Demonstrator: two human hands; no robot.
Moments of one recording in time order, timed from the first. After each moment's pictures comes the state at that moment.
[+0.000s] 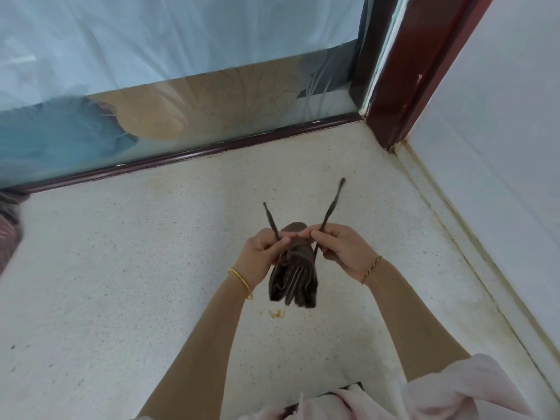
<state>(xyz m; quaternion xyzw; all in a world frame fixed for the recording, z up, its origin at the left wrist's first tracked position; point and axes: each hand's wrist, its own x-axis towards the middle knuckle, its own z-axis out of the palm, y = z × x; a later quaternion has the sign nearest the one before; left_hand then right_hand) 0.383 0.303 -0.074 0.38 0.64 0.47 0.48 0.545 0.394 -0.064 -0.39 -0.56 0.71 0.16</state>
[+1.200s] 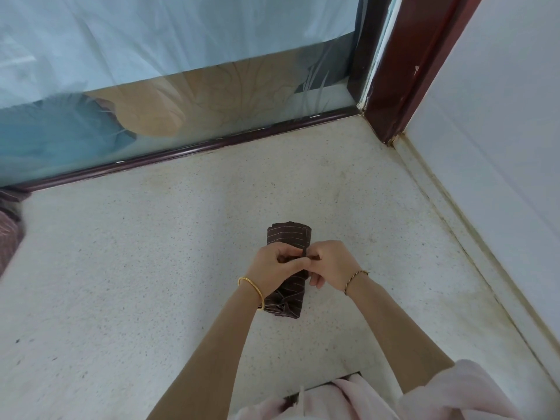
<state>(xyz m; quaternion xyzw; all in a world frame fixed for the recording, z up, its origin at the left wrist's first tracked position) 0.409 0.288 -0.082 0.44 0.71 0.35 0.43 0.545 0.360 -0.074 -0.44 -0.74 0.51 0.02</state>
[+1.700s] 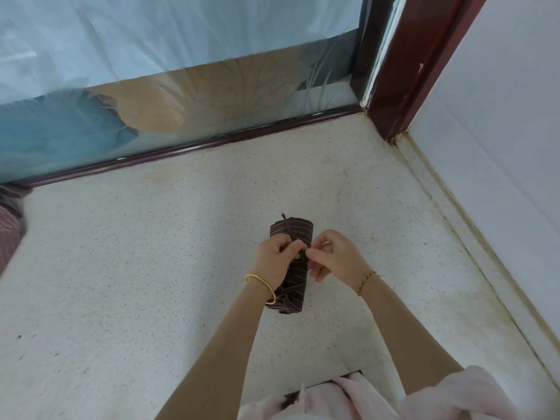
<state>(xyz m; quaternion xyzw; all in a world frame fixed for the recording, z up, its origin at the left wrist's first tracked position) 0.416 0.295 -0.084 0.36 0.72 0.43 0.42 0.554 0.362 -0.076 -0.46 -0.61 0.63 0.13</state>
